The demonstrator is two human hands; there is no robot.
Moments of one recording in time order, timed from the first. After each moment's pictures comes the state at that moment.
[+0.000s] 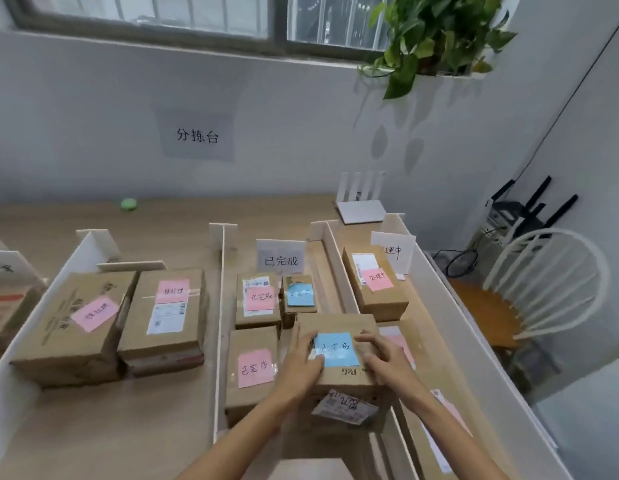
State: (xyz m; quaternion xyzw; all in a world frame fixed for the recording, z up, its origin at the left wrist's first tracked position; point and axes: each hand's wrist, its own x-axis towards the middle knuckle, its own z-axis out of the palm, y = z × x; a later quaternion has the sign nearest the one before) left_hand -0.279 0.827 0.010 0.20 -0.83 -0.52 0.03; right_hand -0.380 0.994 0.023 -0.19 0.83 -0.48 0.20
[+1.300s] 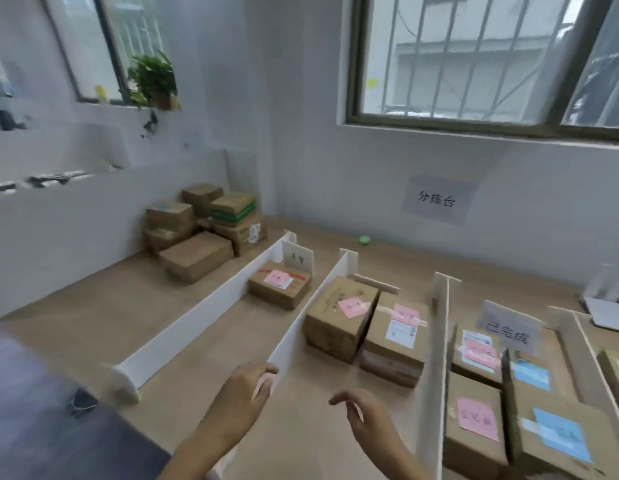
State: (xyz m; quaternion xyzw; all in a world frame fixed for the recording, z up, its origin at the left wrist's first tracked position) left_hand 0.168 0.656 0.089 0.43 -0.84 -0.26 0.22; right_hand -0.057 0.749 0.022 -0.60 0.68 -0.37 0.19
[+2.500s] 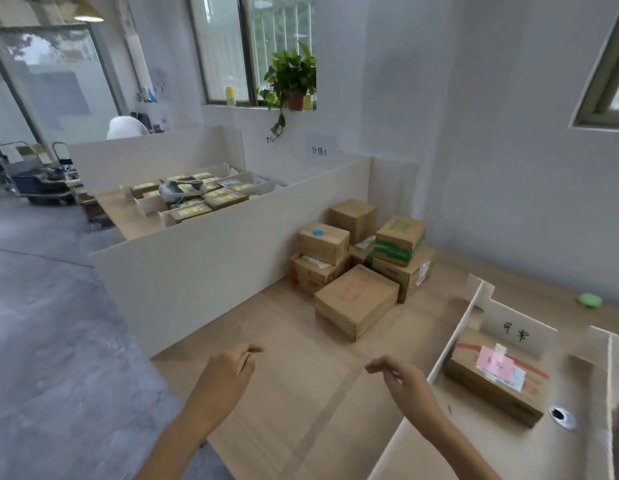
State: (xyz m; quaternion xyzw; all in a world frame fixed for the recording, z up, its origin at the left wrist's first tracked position) left_hand 0.574 0.210 0.118 0.58 -0.72 -0.23 0.30; right_hand 0.271 0.235 0.055 -0.60 0.63 -0.40 0.28
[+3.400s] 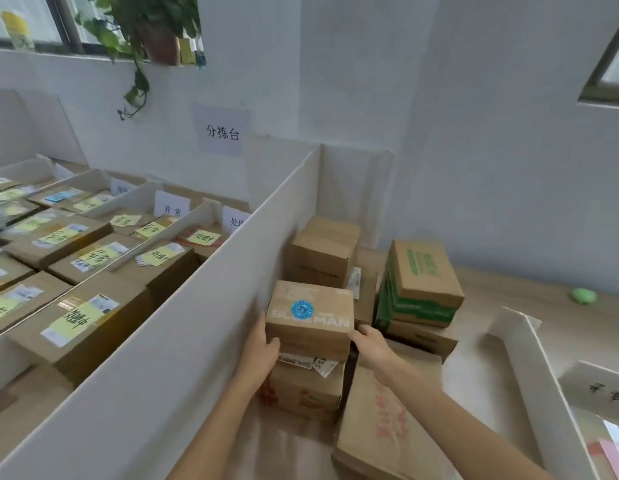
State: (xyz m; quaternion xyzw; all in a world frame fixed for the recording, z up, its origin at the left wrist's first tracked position) left_hand 0.468 -0.401 0.000 0.48 -0.68 -0.50 0.23; right_hand 0.295 -0.303 0.020 -0.17 0.78 -0.42 0.42
